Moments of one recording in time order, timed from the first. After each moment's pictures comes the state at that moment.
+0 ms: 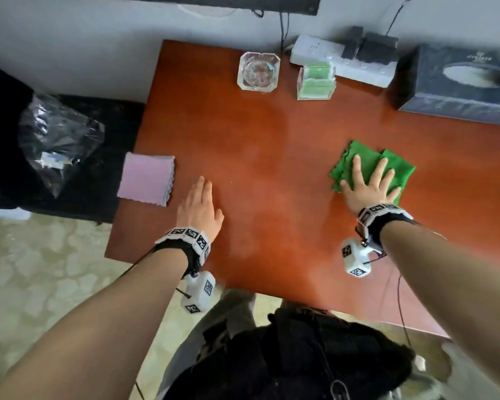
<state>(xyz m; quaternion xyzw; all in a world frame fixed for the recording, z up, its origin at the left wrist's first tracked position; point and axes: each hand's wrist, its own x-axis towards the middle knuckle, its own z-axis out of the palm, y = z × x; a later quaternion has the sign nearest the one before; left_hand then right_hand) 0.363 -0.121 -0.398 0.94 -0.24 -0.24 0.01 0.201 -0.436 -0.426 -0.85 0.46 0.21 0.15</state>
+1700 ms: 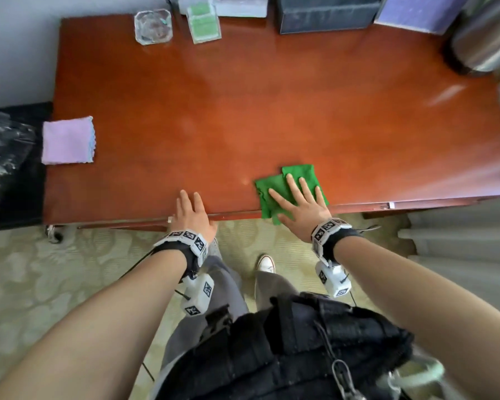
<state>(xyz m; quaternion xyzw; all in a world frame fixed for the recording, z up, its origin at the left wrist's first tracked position) 0.139 -0.109 -0.407 0.90 -0.28 -0.32 -0.09 -0.053 -0.303 -0.422 -0.92 0.26 0.26 0.15</state>
